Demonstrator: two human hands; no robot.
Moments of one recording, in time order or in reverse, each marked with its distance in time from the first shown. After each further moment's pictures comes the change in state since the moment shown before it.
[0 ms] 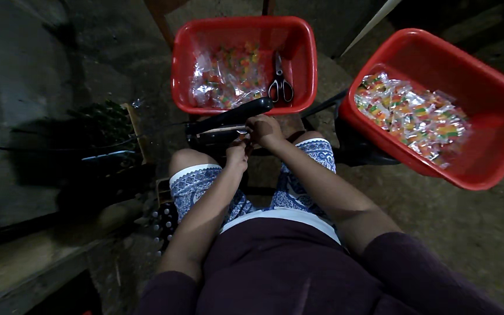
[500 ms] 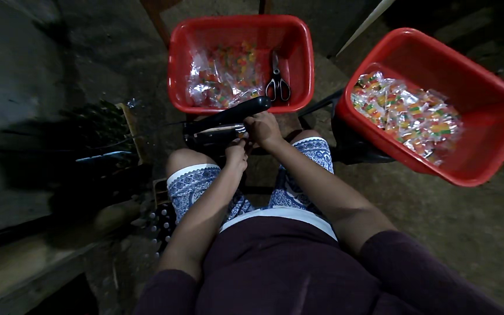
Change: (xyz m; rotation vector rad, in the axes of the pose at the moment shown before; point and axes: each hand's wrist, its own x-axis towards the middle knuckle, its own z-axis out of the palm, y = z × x) left_hand 0.003 -0.005 0.002 0.074 0.023 -0.004; right_hand 0.005 0.014 0.019 -0.137 0.237 -0.161
